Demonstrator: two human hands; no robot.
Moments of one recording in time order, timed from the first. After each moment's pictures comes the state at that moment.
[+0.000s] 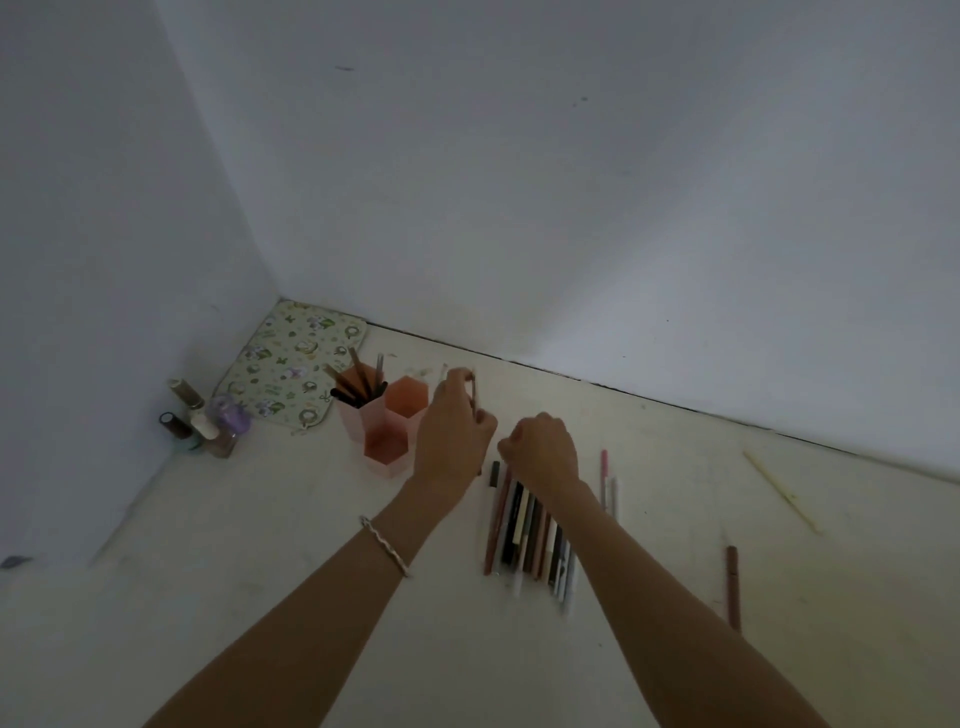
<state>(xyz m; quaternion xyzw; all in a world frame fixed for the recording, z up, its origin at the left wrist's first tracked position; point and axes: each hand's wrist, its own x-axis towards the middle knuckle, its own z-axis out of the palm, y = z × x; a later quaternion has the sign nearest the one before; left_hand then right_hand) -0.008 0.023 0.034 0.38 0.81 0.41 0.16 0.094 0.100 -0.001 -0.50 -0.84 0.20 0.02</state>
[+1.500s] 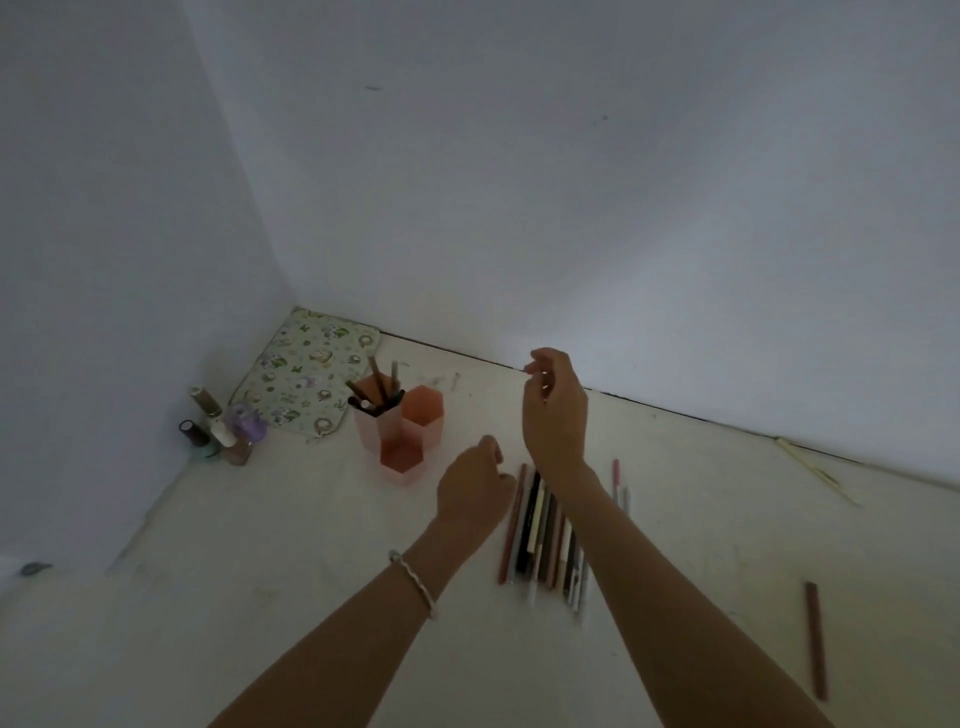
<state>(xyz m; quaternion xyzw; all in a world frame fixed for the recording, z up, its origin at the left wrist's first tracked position) 0.013 0.001 0.010 0.41 0.84 0.27 0.24 0.062 0.092 0.055 -0.46 -0.72 0.34 0.39</state>
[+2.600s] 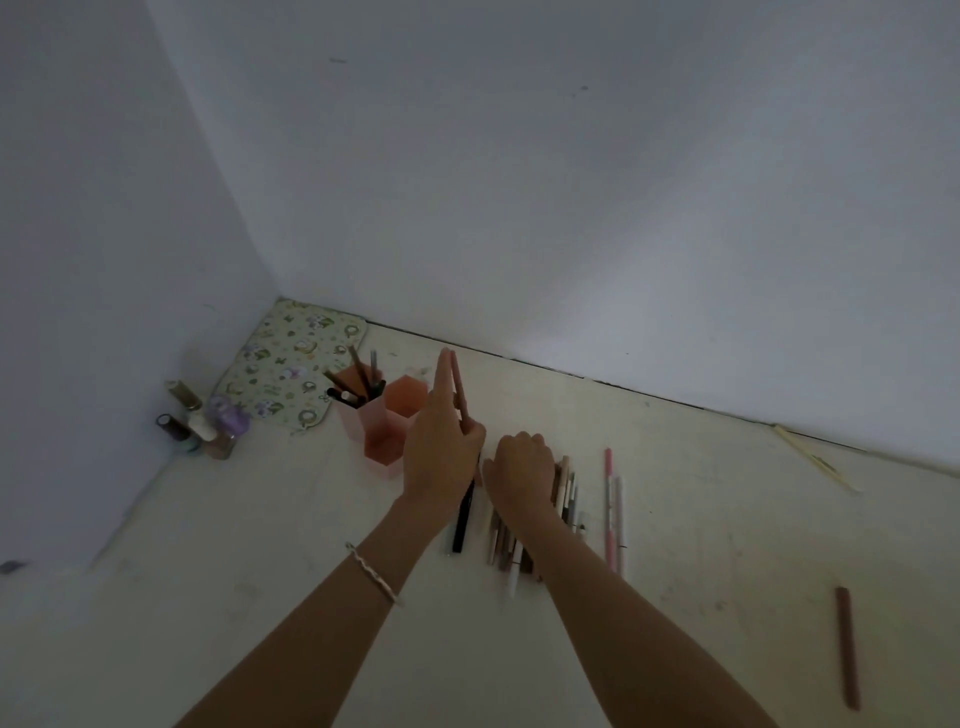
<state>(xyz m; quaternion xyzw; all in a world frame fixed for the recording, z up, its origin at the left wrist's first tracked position) -0.006 0.005 0.035 0.36 0.81 0.44 0.19 0.077 0.068 -0.028 -0.52 -0.85 0.11 -0.03</state>
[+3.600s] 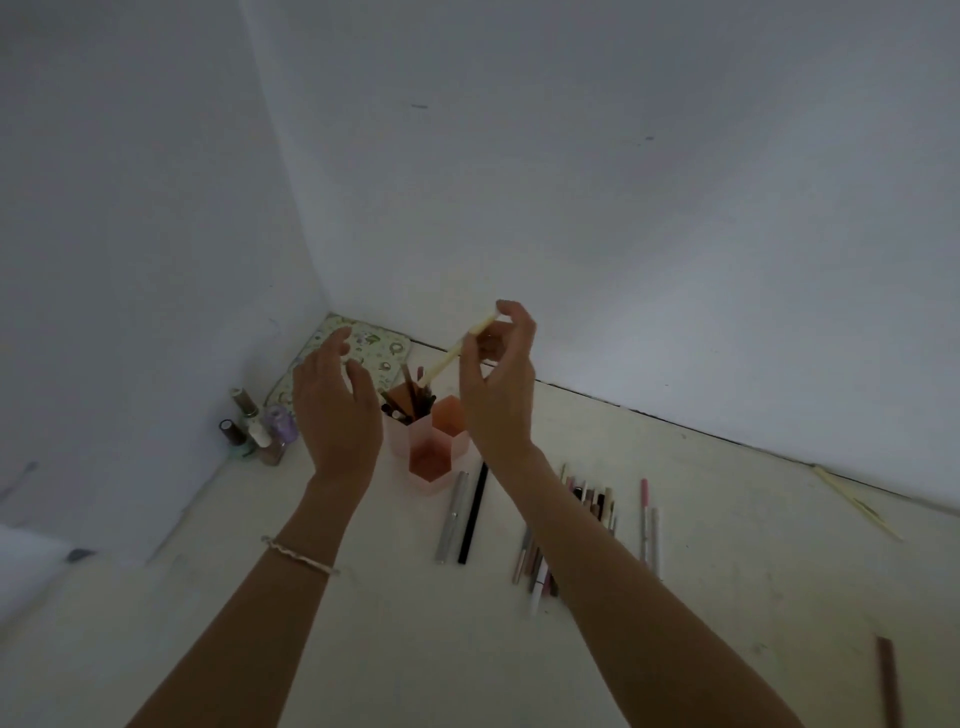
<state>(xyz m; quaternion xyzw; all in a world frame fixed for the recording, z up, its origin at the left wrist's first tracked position) -0.129 -0.046 0.065 0.26 0.84 0.46 -0.13 -0.023 0.052 0.092 -0.29 -0.72 0.41 0.48</state>
